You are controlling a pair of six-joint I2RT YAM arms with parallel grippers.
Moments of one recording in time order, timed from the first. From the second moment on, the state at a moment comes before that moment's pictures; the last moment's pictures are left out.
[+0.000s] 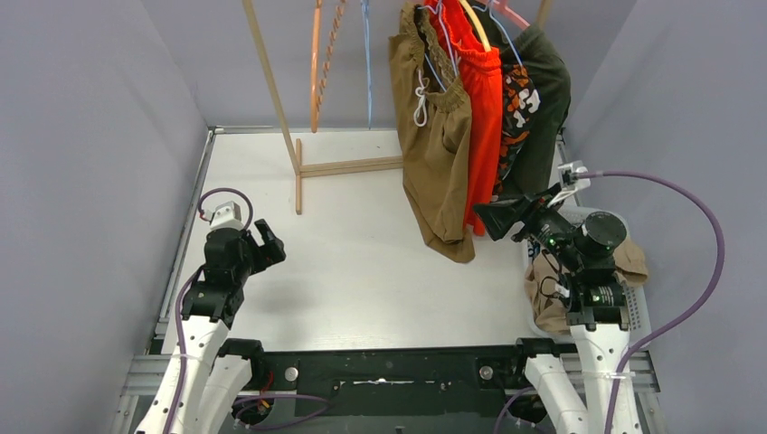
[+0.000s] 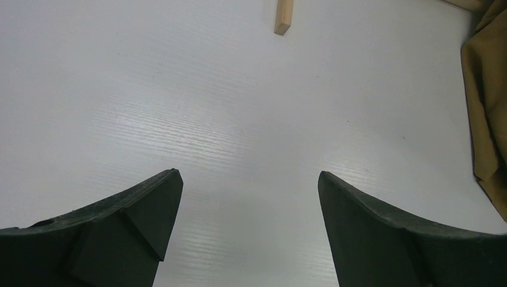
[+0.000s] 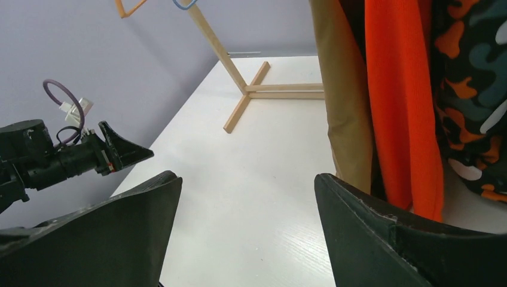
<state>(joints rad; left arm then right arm) -0.09 0.66 0.55 -0.46 -0.11 -0.45 -0.02 0.63 0.84 -0.24 -0.66 0.46</state>
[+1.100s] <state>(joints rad) -0.08 0.68 0.55 -0.46 -0.13 -0.46 0.71 1.10 1.38 -0.53 0.50 0.29</state>
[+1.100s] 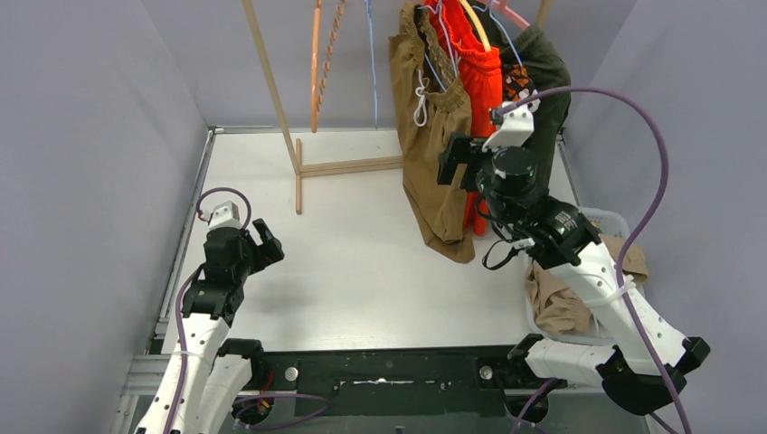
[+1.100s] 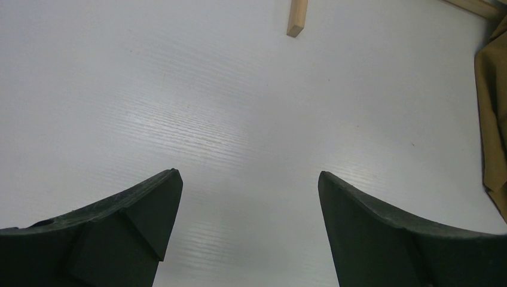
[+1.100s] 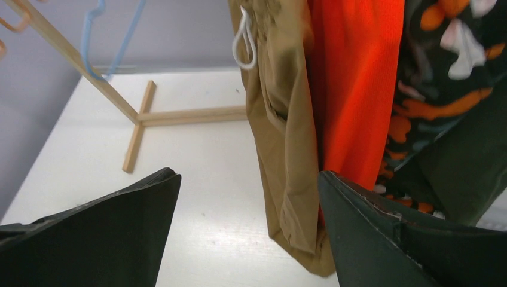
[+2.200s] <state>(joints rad) -0.08 0.68 0.55 -0.46 -0.12 -0.46 0.53 1.61 2.06 -0.79 0.38 0.13</state>
